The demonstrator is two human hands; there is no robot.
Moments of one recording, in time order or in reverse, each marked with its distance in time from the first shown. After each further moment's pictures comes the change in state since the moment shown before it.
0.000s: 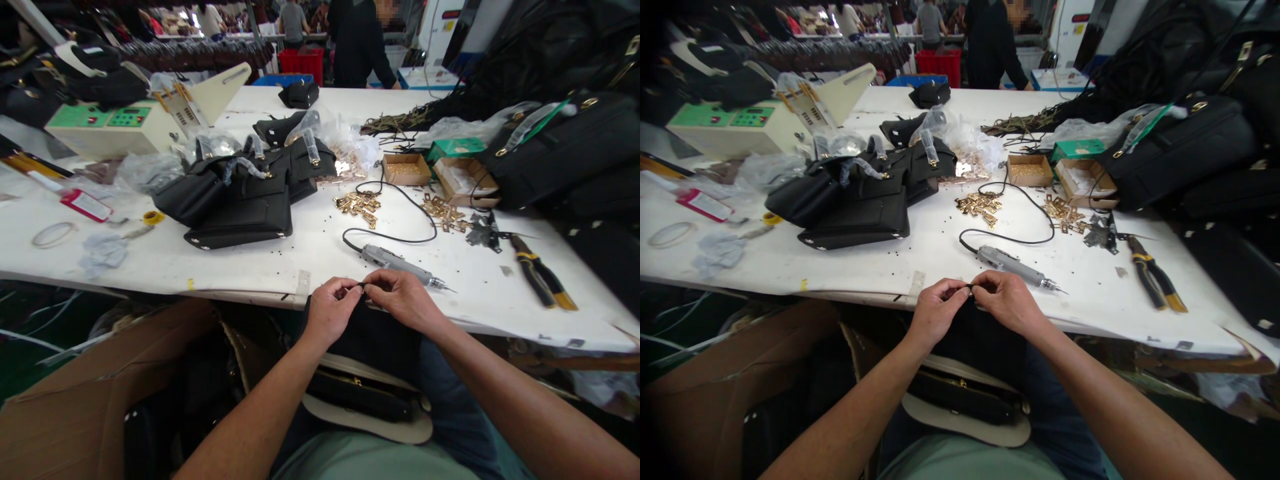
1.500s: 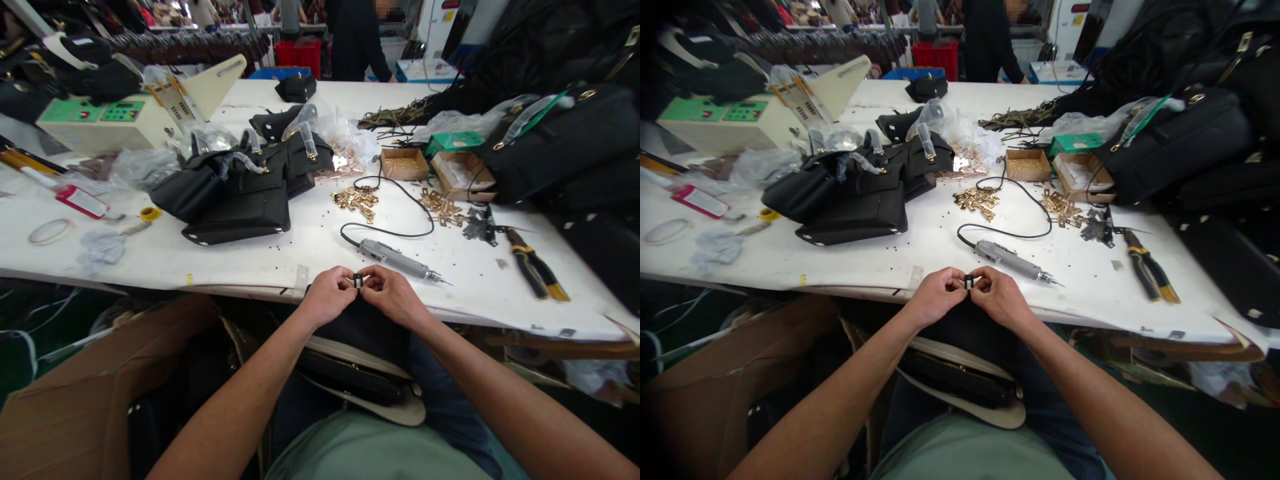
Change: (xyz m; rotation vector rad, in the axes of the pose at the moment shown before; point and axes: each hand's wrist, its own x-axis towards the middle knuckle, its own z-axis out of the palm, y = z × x) left_hand 0.021 -0.005 -0.010 0.072 -0.324 -0.045; right_hand 0.004 0.033 0.020 0.051 0.027 0.037
